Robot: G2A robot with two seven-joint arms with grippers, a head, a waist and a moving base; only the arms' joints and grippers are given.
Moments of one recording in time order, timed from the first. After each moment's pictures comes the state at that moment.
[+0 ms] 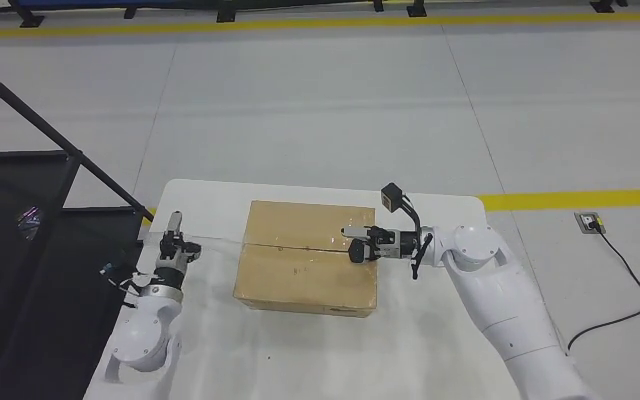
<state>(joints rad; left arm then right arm) 1.25 -1.24 -1.57 -1.66 -0.18 0.08 0.03 -0.55 -1.31 1.13 -0.97 0.23 -0.17 1.21</state>
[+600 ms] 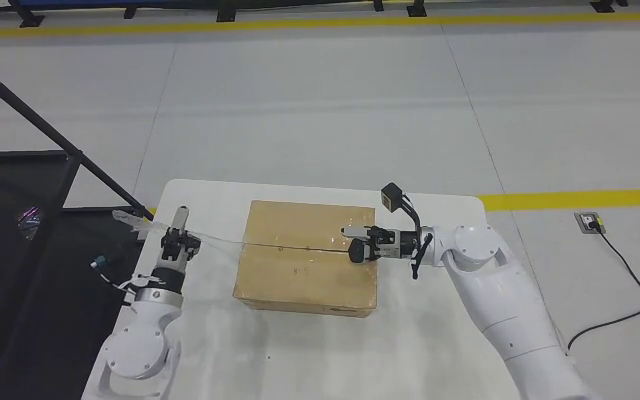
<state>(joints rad) 1.30 -1.24 -1.57 -1.77 -0.04 0.10 0.01 -0.55 -1.31 1.13 -0.97 0.23 -0.17 1.21</state>
